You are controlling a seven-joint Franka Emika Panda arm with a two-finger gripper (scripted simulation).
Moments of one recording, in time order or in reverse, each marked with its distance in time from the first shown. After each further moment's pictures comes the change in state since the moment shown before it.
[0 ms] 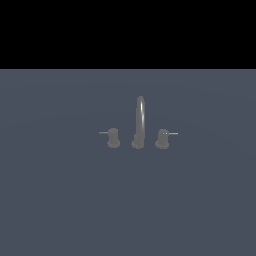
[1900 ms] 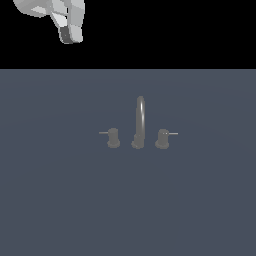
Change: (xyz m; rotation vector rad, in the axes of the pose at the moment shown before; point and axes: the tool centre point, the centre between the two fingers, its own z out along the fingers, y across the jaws) arm 0.081 -0.100 0.143 0.016 -0.012 0.539
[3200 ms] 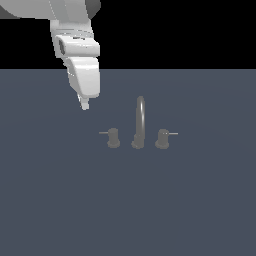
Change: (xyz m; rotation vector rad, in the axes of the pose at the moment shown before) arm 0.080 -0.098 0.135 0.017 -0.011 0.509
